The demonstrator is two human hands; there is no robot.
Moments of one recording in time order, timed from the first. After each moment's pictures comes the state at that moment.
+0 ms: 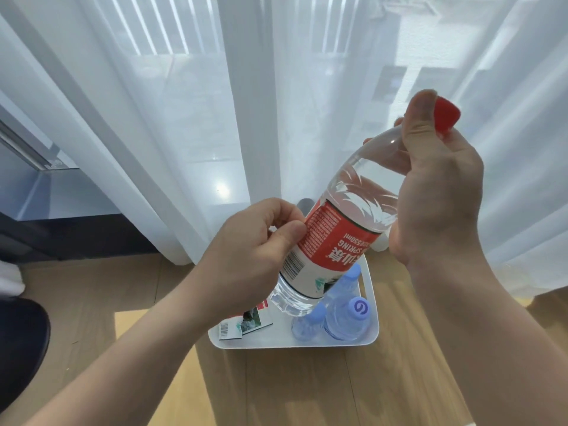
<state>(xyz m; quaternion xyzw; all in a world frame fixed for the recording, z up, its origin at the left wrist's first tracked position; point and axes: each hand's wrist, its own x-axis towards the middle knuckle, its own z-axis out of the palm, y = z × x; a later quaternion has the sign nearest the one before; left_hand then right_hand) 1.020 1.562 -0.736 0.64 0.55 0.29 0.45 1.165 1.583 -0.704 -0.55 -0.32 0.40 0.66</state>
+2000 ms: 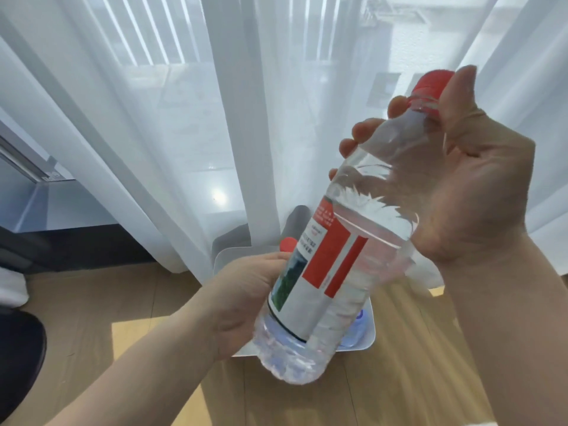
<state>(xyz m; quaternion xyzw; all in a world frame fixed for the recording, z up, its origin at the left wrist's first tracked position) 1.024 1.554 -0.758 0.36 0.55 0.22 0.72 1.194 1.579 -0.694 -0.37 -0.32 0.61 0.63</state>
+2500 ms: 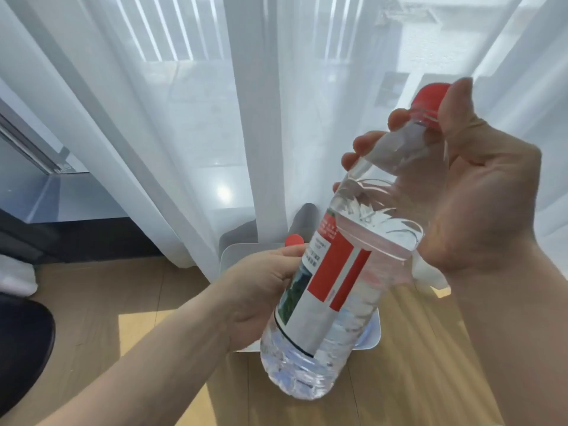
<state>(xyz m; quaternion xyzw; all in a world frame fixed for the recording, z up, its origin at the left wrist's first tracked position) 1.026 1.553 -0.754 0.30 0.46 0.22 0.81 1.188 1.575 -0.697 -0.37 -0.35 0.61 0.61</state>
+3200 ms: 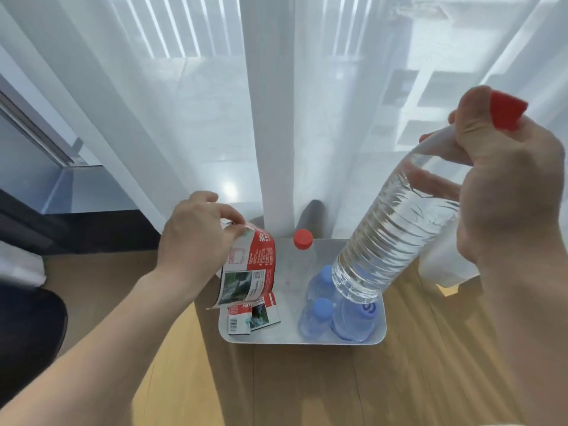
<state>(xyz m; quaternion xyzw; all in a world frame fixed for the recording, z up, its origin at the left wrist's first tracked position) 0.966 1.587 -0.785 0.64 0.73 0.18 0.14 1.197 1.579 -0.701 -0.59 -0.39 0.32 0.63</state>
